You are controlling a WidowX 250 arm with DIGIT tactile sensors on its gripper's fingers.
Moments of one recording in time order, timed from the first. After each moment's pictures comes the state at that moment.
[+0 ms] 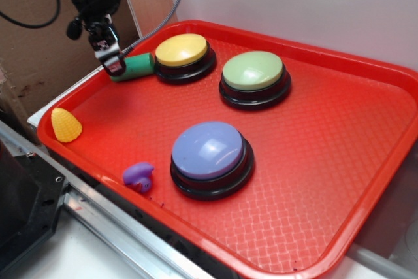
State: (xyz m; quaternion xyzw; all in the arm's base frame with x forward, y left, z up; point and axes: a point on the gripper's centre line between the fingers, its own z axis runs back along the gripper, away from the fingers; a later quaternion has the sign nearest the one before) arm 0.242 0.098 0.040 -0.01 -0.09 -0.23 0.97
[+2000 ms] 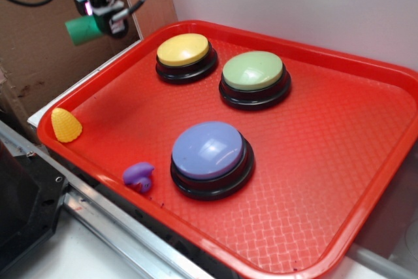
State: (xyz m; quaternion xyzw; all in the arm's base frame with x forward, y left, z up) arm 0.226 0.048 0.119 -0.01 0.01 -0.03 1.00
